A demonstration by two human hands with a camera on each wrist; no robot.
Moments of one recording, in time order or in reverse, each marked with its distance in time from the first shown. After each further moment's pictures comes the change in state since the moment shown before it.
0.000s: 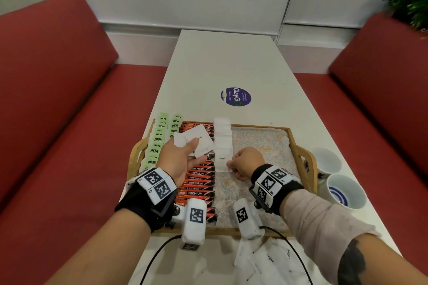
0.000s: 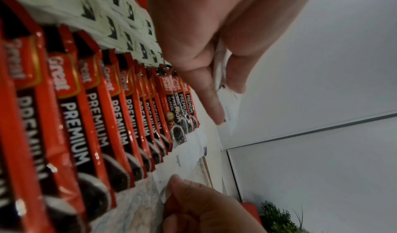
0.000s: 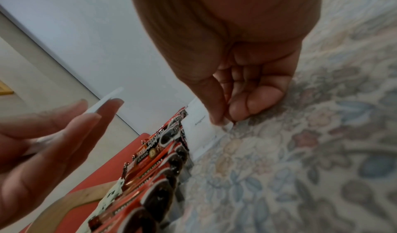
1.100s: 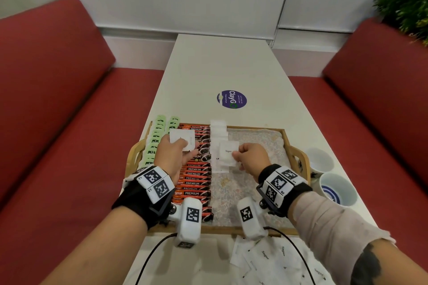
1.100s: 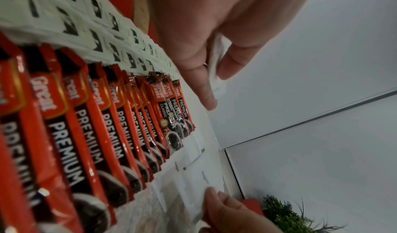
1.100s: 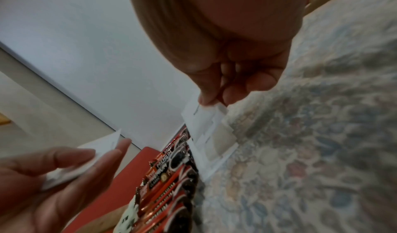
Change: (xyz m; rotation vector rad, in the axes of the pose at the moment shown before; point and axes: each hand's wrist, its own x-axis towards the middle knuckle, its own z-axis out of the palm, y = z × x) left_hand 0.003 0.005 0.000 0.108 0.067 0.101; right_hand -0.011 0.006 -0.020 0.137 0.129 -0.186
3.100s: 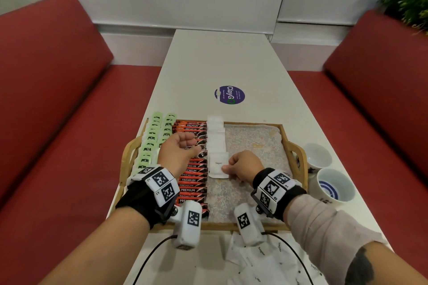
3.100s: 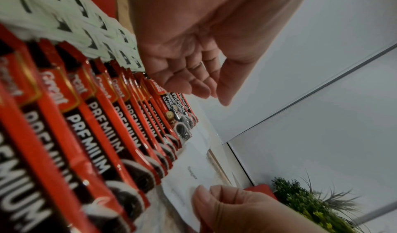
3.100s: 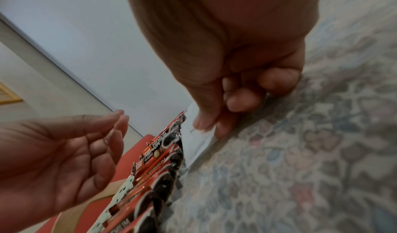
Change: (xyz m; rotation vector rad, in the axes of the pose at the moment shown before) left_hand -0.004 -0.016 0.007 0.487 -0.008 0.149; right_hand -0.015 0.009 0.004 -0.154 -0.224 0.082
